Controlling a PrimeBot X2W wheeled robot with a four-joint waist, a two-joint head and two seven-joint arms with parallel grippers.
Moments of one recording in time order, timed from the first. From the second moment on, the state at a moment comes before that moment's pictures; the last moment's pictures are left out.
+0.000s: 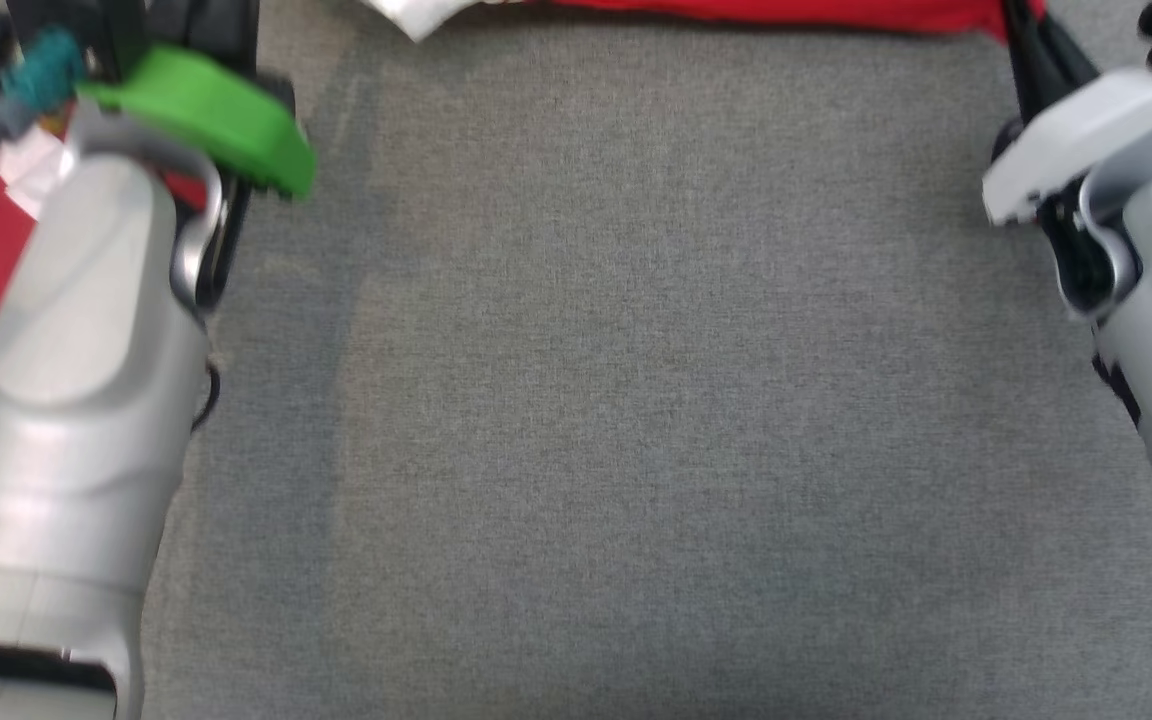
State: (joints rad) left arm -1.02 0.22 -0.38 0.67 -0.37 -0.13 -0.26; right arm -1.02 -0.38 0.48 0.91 0.70 0.13 -0.23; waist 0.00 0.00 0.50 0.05
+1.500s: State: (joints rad) left arm -0.09 0.78 -0.73 -0.09 -0.72 -0.09 0.04; right arm -0.41 -0.95 0.98 0.35 1.39 0.13 0.29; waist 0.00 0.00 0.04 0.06
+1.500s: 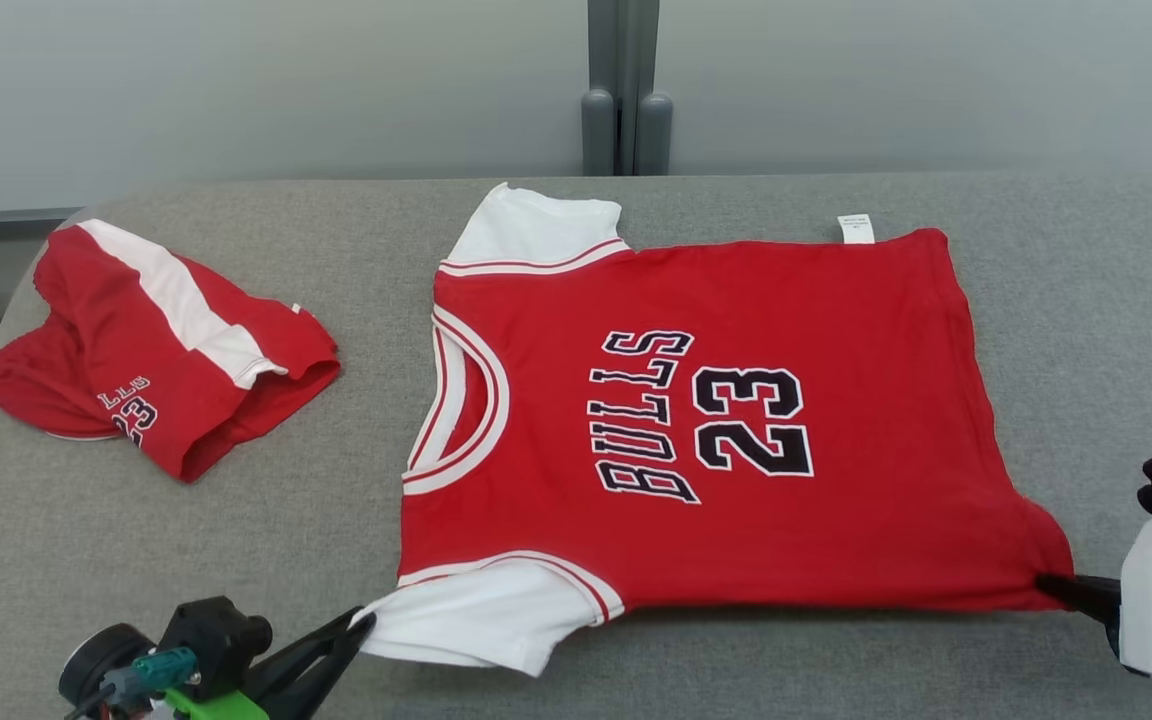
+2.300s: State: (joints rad) left arm -0.60 0.72 -0.91 0.14 -0.65 -0.13 0.08; right arm -0.78 -0.83 0.90 0.54 1.28 0.13 0.58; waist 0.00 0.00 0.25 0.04
